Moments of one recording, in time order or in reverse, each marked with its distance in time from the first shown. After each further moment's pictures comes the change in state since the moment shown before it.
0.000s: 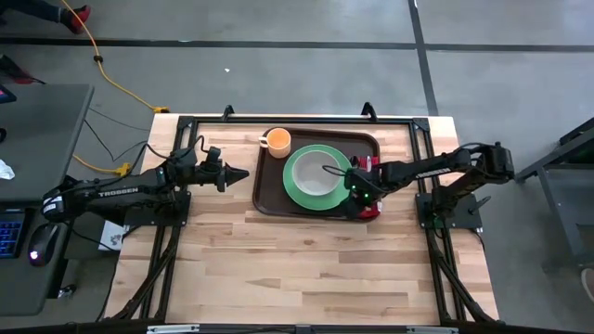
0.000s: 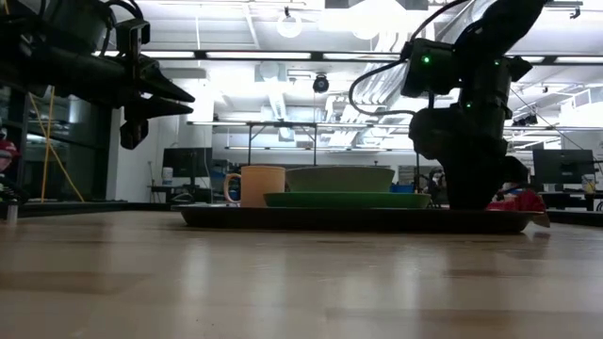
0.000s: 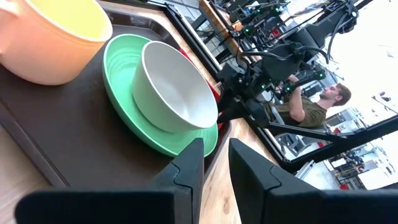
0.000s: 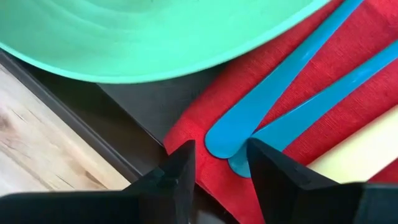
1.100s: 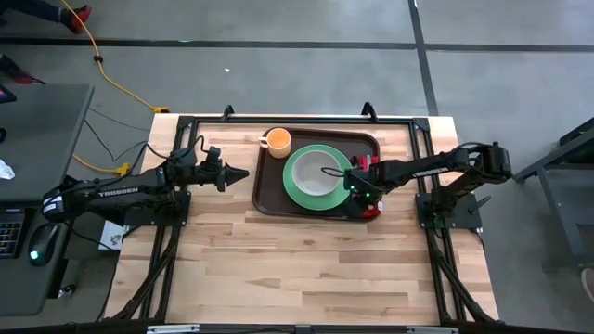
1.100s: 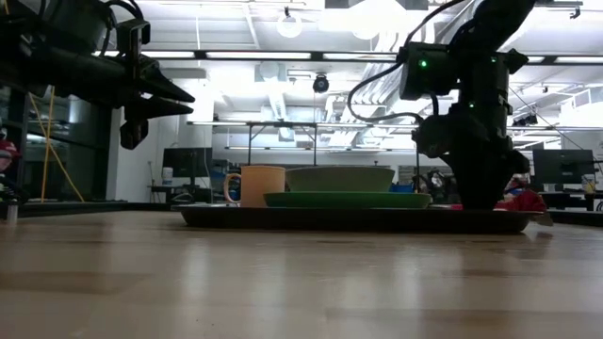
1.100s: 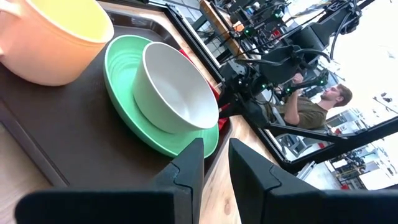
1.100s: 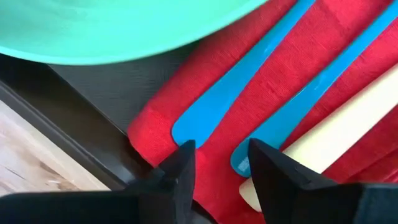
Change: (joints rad) left arm 0.000 0.000 0.000 0.000 -0.005 0.000; right arm -0.003 0.004 0.055 -0.113 0.033 -0.063
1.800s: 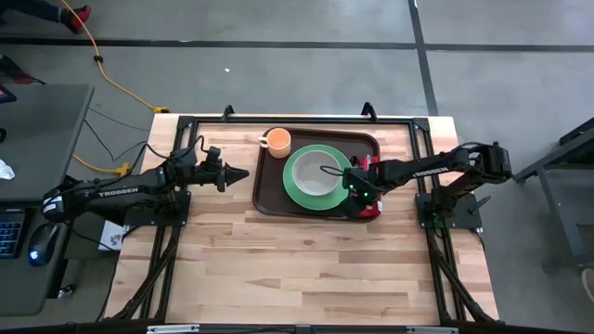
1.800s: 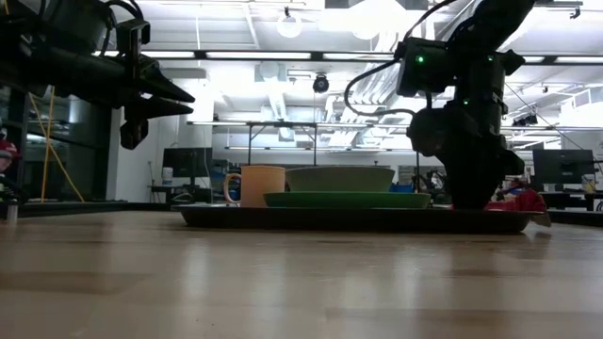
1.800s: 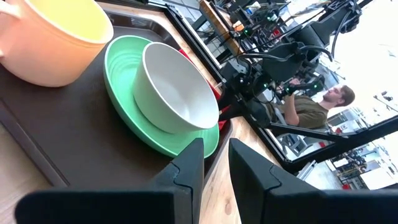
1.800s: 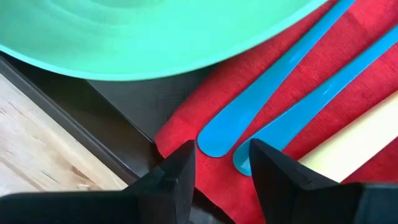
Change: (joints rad) left arm 0.000 0.000 0.000 0.000 0.000 0.008; right arm 0.000 -0.002 0.004 0.062 -0.038 0.034
